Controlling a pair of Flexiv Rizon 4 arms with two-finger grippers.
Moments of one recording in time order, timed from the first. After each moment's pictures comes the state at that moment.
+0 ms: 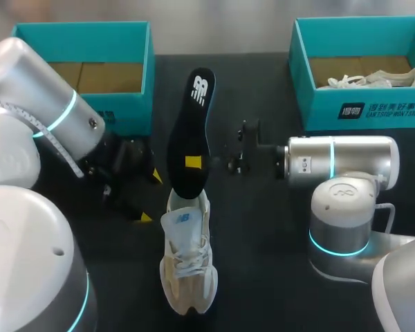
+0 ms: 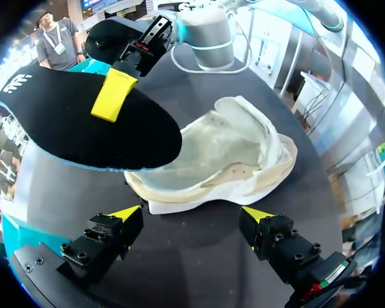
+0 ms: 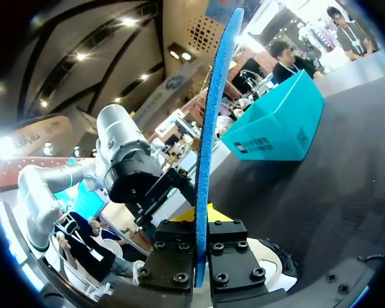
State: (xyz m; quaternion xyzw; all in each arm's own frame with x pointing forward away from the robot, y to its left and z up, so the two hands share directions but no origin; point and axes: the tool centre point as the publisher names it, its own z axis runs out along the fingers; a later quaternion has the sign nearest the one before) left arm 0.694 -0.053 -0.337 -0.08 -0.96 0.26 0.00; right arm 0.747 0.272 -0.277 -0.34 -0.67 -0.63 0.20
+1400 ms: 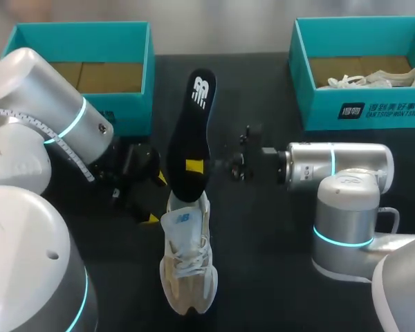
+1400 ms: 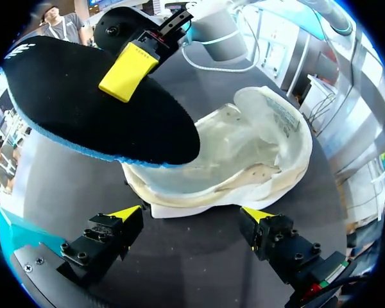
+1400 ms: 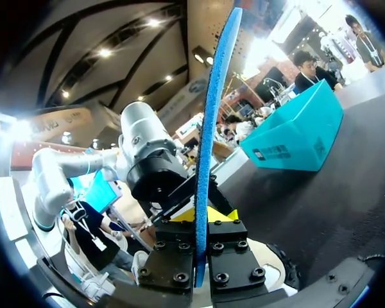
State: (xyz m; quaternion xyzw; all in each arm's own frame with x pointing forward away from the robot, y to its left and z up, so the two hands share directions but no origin) left arm 0.703 -0.061 -0.354 -0.06 -0.96 0.26 0.01; right arm 0.737 0.273 -0.276 -0.26 -0.66 -0.67 0.21
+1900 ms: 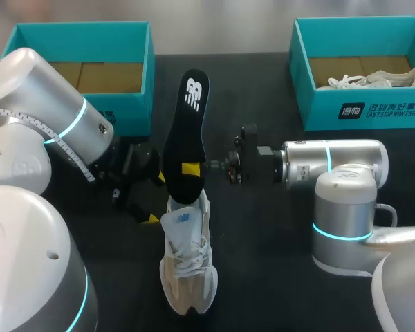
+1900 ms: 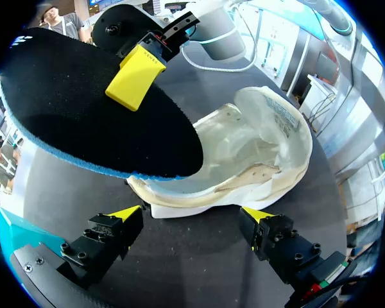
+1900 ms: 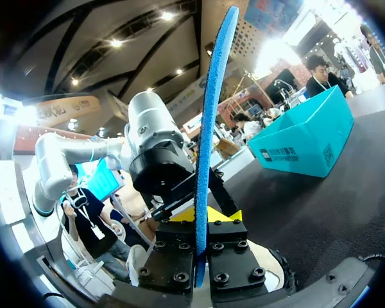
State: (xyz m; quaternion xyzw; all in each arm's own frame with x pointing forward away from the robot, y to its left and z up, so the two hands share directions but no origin) left arm 0.703 -0.061 -0.354 -0.06 -0.96 0.26 0.01; right arm 0.734 0.280 -0.279 -0.22 -0.67 -0.68 0.20
